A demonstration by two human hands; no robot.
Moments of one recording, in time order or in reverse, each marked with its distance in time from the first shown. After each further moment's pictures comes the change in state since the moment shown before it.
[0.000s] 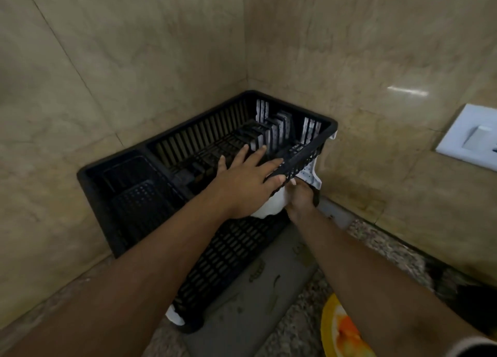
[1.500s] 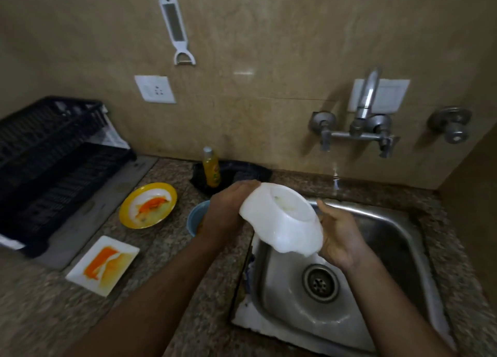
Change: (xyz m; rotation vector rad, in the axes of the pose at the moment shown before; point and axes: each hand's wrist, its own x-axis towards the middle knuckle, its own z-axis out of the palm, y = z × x) left_hand -0.277 0.489 0.195 -0.509 0.482 0.780; right_hand -0.602 -0.120 -0.559 0.486 0.135 0.178
